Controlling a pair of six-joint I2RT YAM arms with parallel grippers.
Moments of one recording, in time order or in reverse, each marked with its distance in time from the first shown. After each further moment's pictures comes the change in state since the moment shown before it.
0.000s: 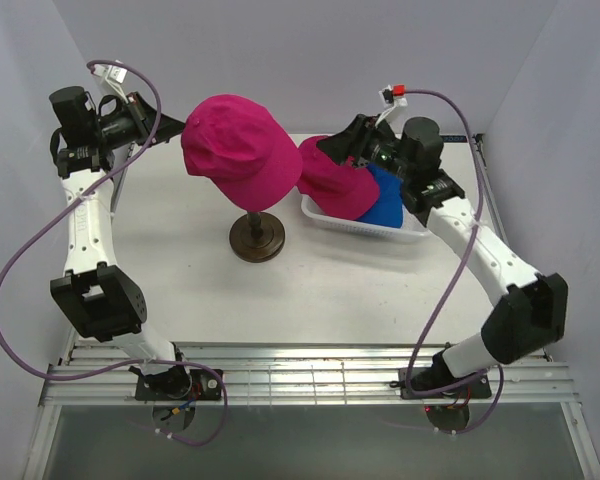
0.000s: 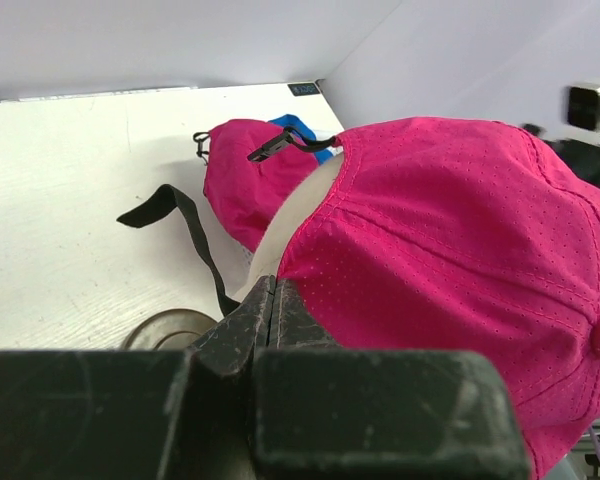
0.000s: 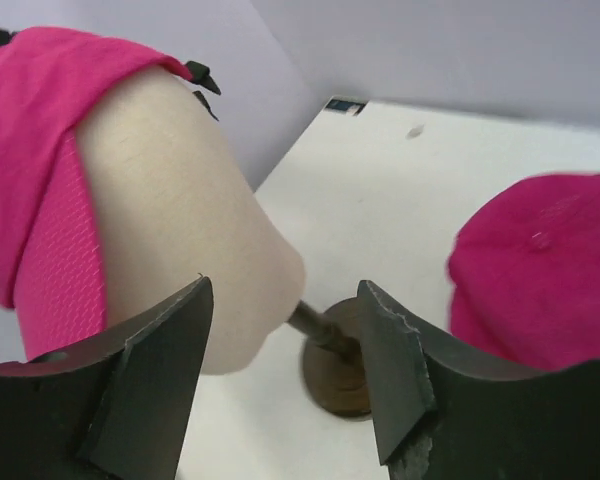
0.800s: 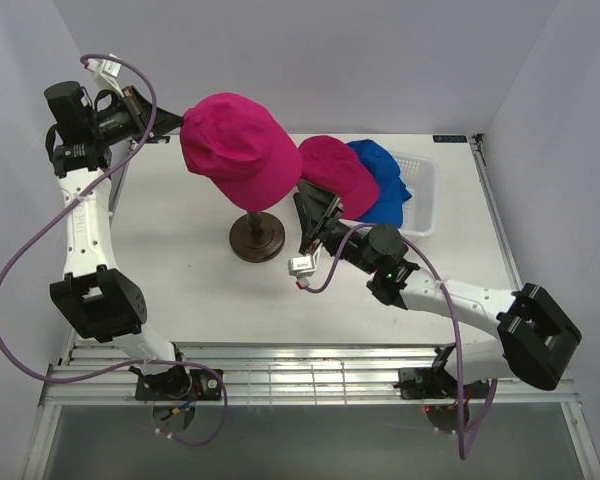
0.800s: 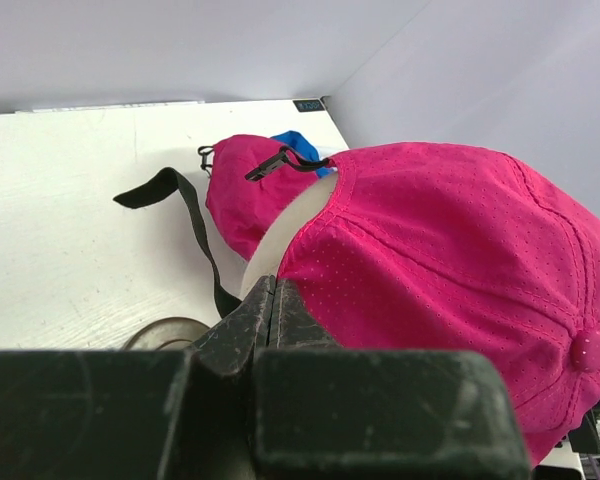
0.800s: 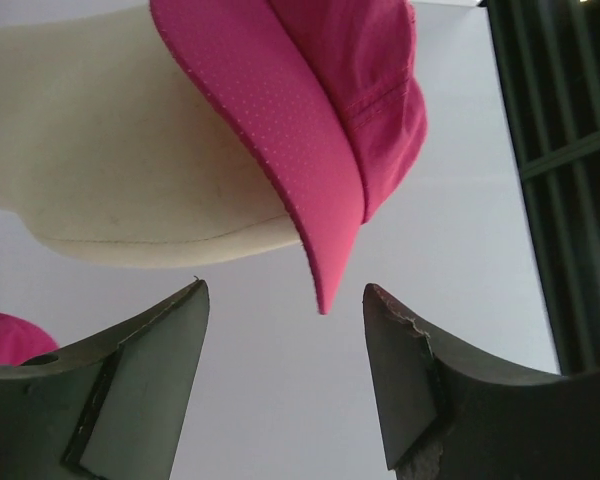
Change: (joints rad) left arm 0.000 -0.005 0.047 -0.018 -0.041 -0.039; right arm 0.443 -0.236 -0.663 0.720 0.224 -2.333
